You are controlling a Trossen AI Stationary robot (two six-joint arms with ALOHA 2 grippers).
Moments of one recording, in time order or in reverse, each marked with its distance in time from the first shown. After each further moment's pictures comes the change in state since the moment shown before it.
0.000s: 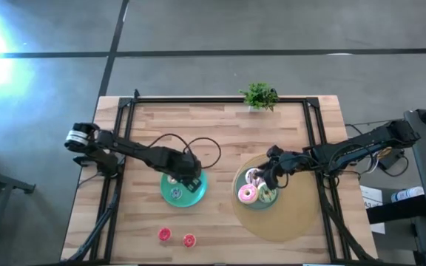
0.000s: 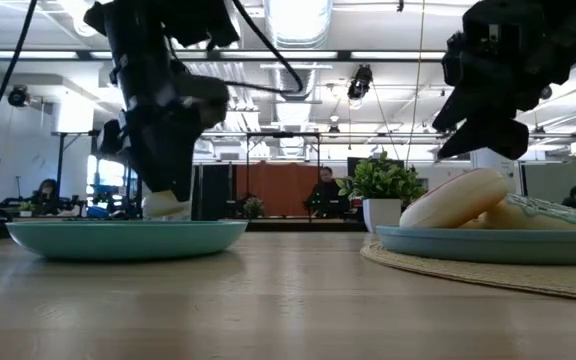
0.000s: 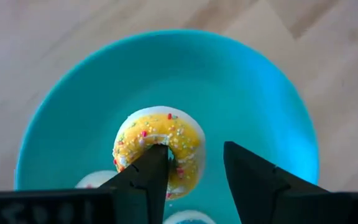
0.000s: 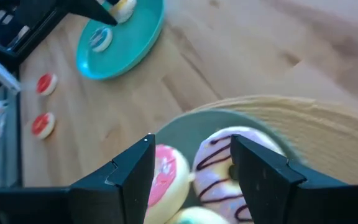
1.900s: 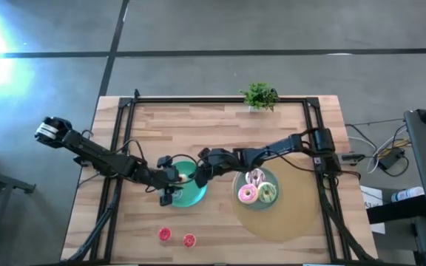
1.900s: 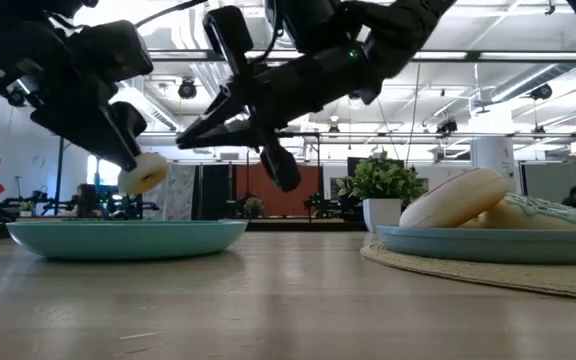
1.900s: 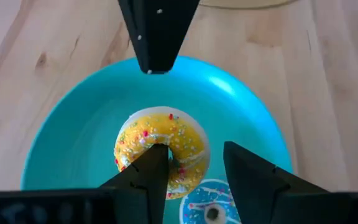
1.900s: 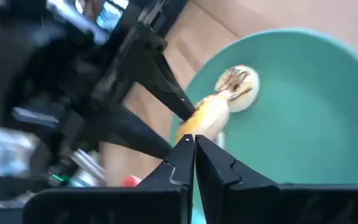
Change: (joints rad) left arm -0.214 -0.412 -0.483 0.522 -0.157 0.570; right arm -0.147 1.022 0.786 0.478 -0.295 0.169
